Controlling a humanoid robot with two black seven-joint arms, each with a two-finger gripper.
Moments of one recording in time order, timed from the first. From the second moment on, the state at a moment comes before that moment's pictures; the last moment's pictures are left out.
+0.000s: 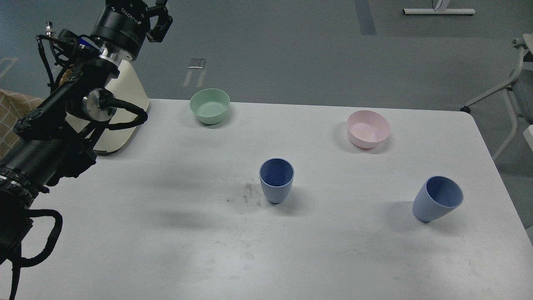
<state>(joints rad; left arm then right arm) -0.86 0.38 -0.91 -0.80 0.32 -0.31 -0.46 -0.08 -0.89 1.77 1.51 -1.48 0.49 0.15</state>
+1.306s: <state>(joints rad) -0.82 0.31 -0.98 -0.79 0.25 -0.33 -0.45 -0.06 -0.73 1.40 1.55 -1.88 0.49 0.04</state>
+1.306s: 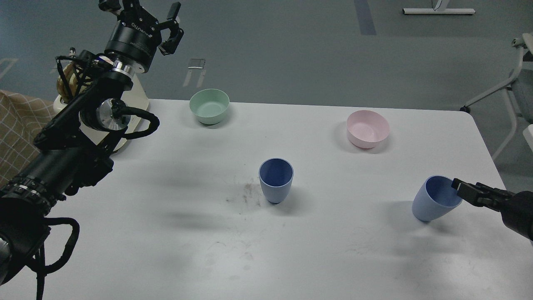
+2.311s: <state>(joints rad) -0.82 0.32 -1.00 -0.79 0.25 -0.33 -0.45 0.14 -0.76 1.45 1.63 -1.74 0.49 -0.01</state>
